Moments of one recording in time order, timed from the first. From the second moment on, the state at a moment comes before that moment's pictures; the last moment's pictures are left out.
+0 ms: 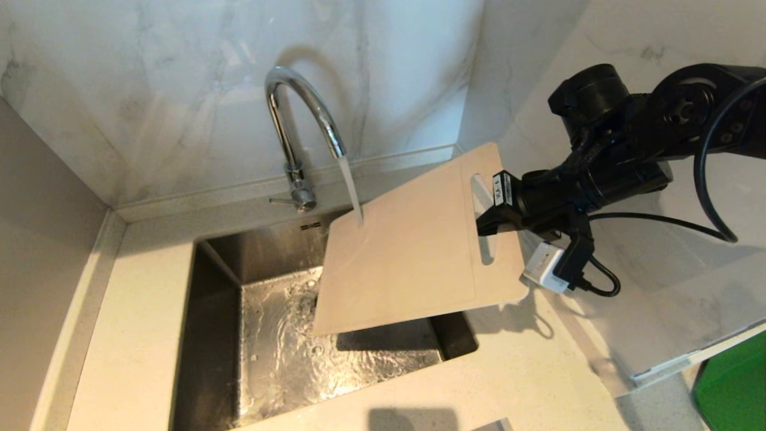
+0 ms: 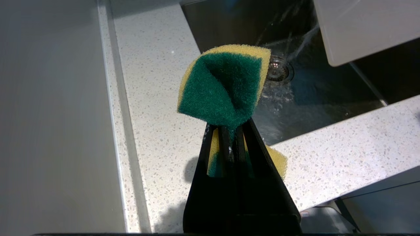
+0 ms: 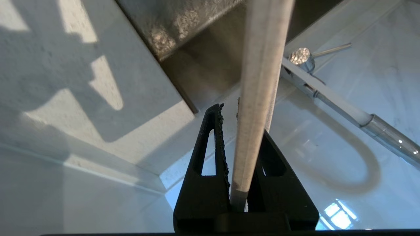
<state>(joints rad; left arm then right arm) -0.01 0.00 0.00 0.00 0.00 0.00 0.24 1.88 -1.86 0.74 0.44 -2.74</state>
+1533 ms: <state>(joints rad) -0.01 0.00 0.00 0.00 0.00 0.00 0.28 2.00 -1.98 0.57 0.41 -2.63</state>
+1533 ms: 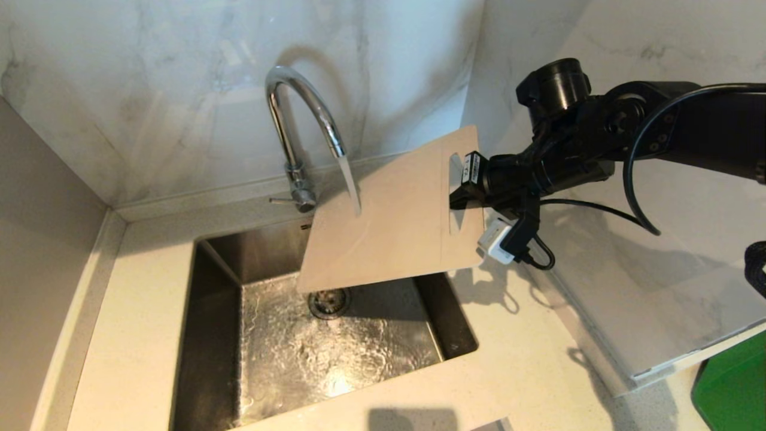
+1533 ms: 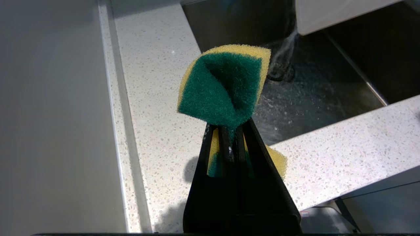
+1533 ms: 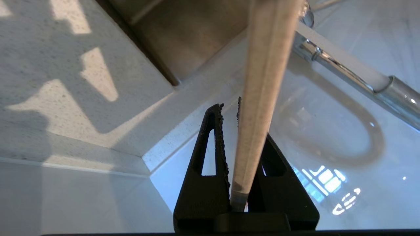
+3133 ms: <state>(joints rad) -0.01 0.01 -0.11 0.00 -0.02 -0.01 0.29 1.50 -1.34 0.48 0.47 -2.58</state>
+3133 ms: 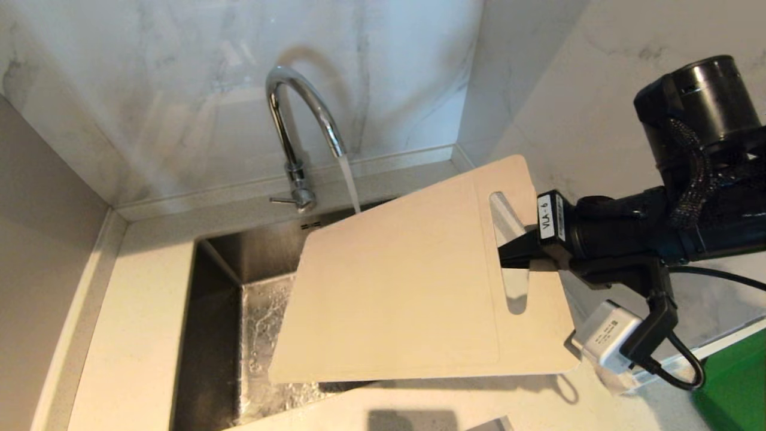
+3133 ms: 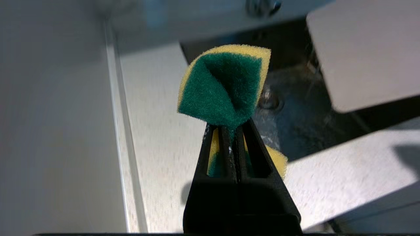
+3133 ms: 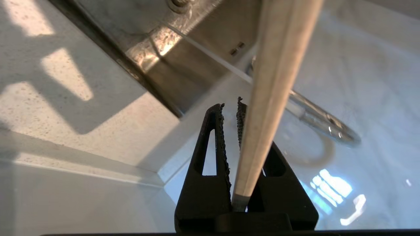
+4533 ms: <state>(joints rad) -0.63 1.35 -1.23 0.18 -0.10 -0.34 0.27 1.43 -1.31 0.44 0.53 -2.52</state>
